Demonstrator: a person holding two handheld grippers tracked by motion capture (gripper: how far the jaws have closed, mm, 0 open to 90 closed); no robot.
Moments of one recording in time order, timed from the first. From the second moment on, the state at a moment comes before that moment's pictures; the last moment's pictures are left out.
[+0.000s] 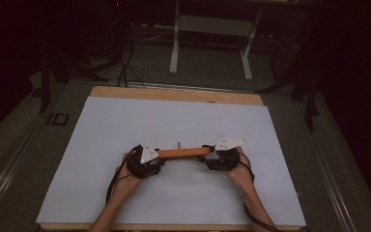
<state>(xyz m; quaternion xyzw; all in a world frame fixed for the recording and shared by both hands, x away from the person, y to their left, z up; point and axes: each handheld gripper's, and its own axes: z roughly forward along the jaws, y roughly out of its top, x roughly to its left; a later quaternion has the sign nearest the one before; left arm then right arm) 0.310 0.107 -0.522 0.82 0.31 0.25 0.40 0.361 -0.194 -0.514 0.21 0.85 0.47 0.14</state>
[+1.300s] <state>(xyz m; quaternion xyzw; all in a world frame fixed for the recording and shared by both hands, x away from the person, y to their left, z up) 0.305 0.108 -0.514 0.83 0.29 0.25 0.40 0.346 -0.196 -0.504 0.21 0.84 0.47 0.17</state>
